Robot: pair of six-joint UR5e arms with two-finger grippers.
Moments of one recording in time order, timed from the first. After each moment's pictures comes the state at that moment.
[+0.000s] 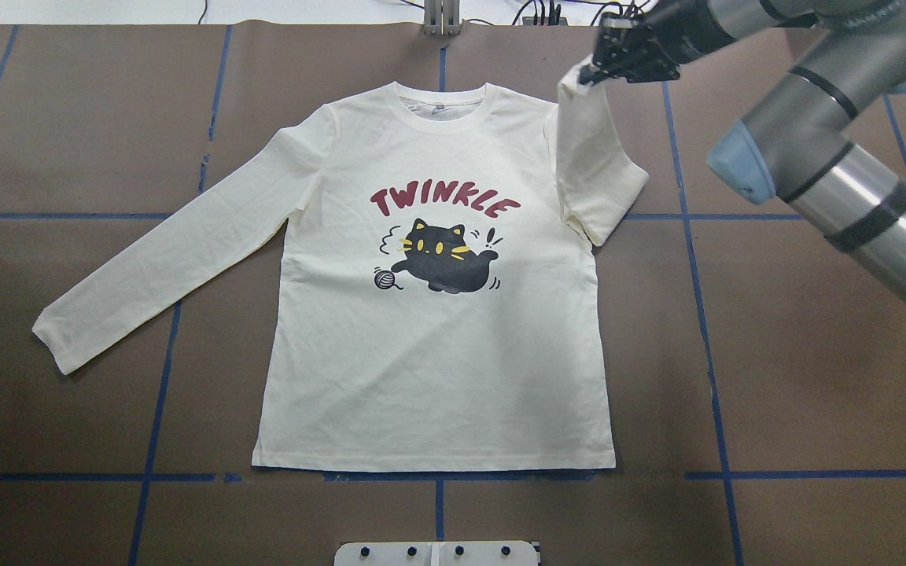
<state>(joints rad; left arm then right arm) -1.60 -1.54 -1.56 -1.88 -2.43 0.10 1.02 -0.85 1.43 -0.87 2.31 1.31</state>
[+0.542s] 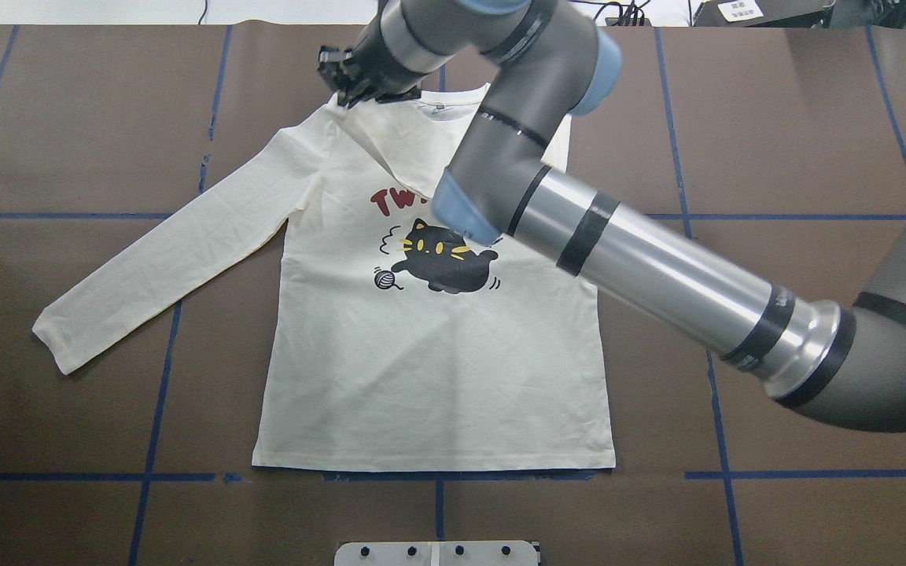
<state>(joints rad) -1.60 -1.54 -1.54 -1.88 -2.43 0.10 0.70 -0.47 1.10 -0.87 1.99 1.27</state>
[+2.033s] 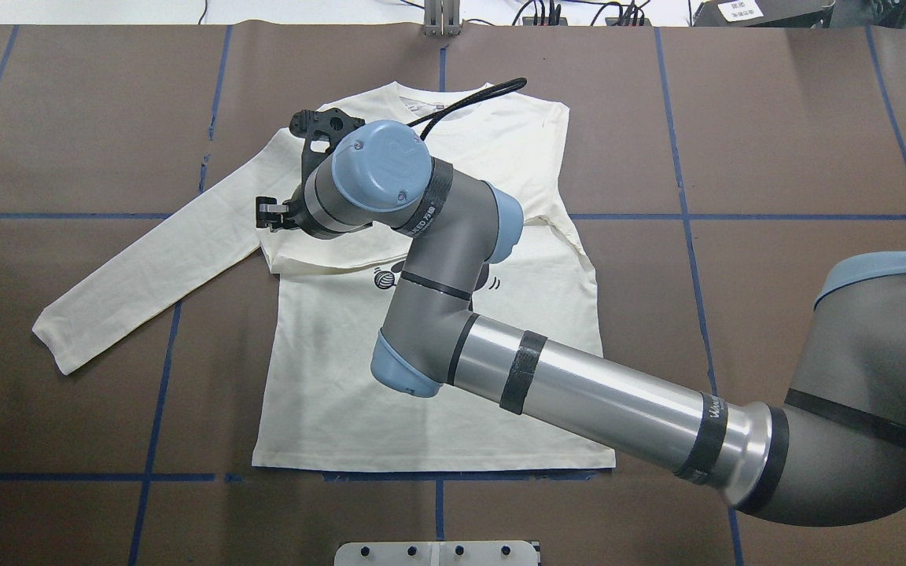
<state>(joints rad) -1.60 -1.55 -1.54 -1.90 -2.43 0.08 0.51 -0.48 1.10 -0.92 1.80 1.27</state>
